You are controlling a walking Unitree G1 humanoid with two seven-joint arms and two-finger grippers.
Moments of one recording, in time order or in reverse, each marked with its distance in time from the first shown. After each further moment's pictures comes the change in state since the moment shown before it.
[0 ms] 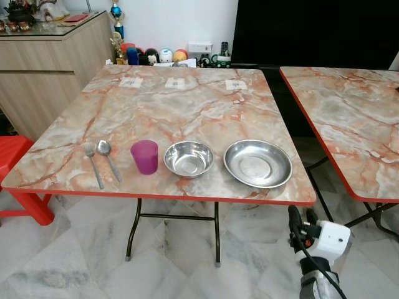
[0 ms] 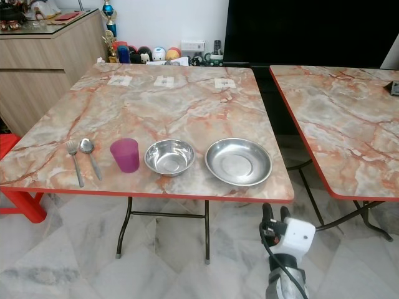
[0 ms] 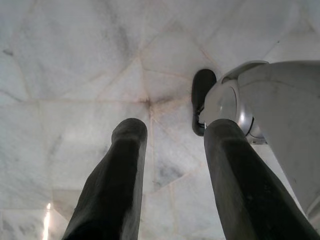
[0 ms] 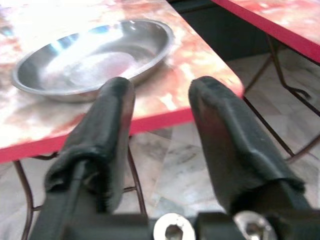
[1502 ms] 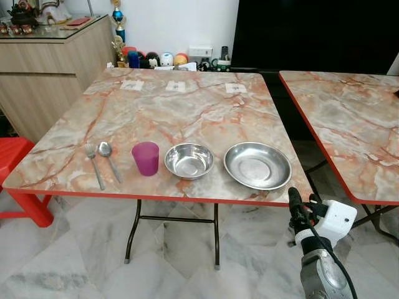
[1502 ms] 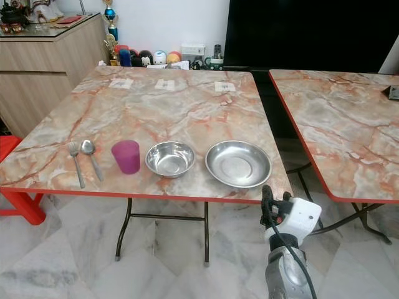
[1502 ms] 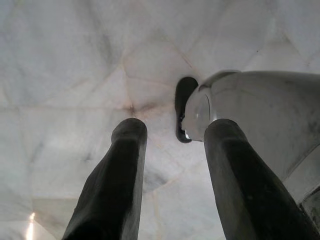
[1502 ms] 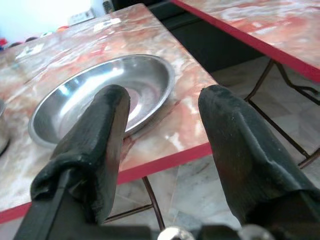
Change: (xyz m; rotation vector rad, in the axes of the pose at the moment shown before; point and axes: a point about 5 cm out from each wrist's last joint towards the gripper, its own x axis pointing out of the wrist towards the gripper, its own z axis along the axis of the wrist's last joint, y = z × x) left arm 0.001 -0.018 -0.001 -0.036 -0.011 -0.037; right arm 0.011 0.008 0.026 0.109 0.006 -0.051
